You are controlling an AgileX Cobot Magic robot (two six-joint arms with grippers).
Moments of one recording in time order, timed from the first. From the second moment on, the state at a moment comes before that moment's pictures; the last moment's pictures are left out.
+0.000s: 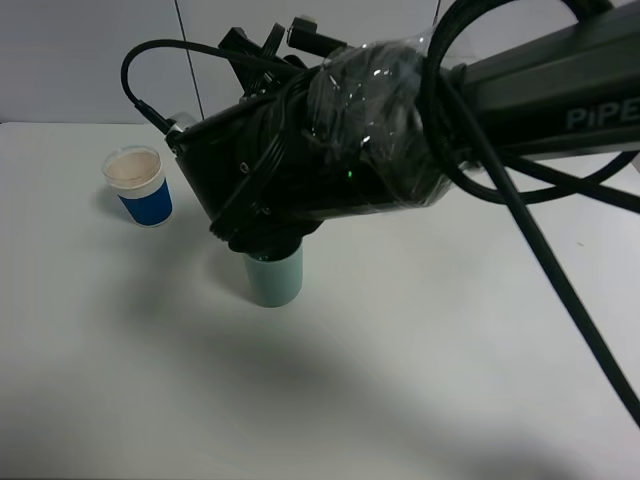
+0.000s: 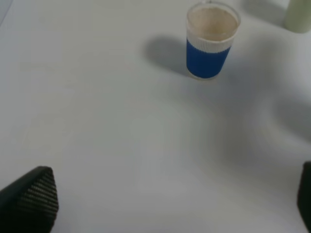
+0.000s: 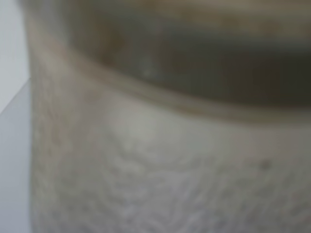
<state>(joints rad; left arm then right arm) -0.03 -0.01 -0.51 0.02 1.06 -0.06 1.14 1.96 -1.33 -1.40 1.13 -0.41</state>
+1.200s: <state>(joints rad) -0.03 -0.01 -0.51 0.02 1.06 -0.06 1.16 1.96 -1.33 -1.44 1.13 -0.34</state>
